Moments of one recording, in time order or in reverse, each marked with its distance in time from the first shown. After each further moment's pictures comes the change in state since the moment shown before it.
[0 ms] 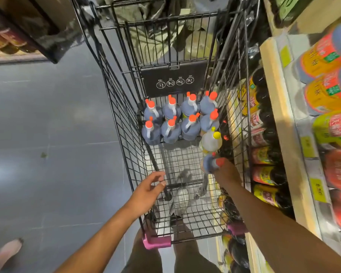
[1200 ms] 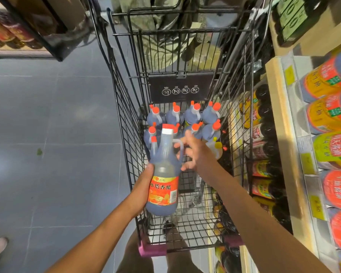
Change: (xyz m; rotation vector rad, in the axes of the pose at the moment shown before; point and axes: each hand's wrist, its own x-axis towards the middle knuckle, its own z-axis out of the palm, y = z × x) left_hand -0.001 0.041 -0.012 -0.596 -0.006 0.052; right_hand -0.087 -0.175 -0.045 0.635 -0.527 -0.255
